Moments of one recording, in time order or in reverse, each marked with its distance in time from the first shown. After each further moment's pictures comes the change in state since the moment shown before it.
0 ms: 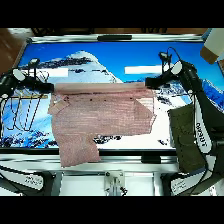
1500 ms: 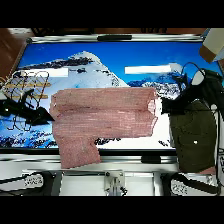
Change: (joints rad) left arm 0.230 0.277 -0.461 -0.323 -0.482 0.044; right arm -0.114 0.340 -0.333 -0.116 0.427 0.037
